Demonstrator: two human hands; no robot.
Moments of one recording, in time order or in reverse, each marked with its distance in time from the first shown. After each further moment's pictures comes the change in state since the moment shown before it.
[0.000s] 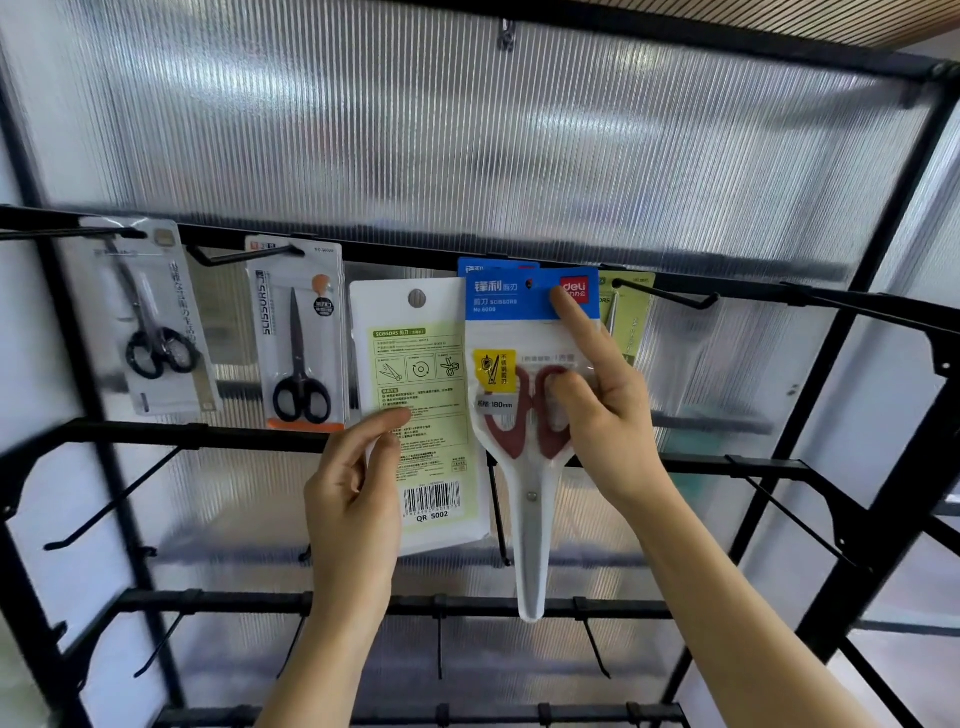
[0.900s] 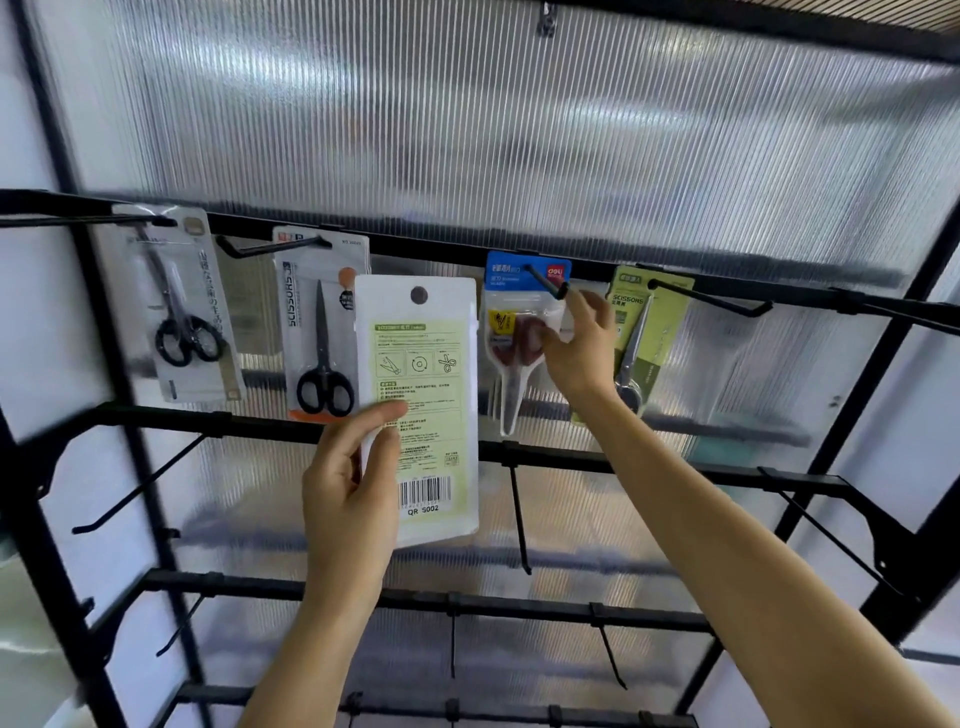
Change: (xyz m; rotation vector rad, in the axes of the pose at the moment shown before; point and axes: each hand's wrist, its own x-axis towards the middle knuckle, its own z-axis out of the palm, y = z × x) left_hand 0.016 -0.006 -0.017 0.140 0.006 0.015; right_hand 0.095 0.097 0.008 -0.605 0.197 0.220
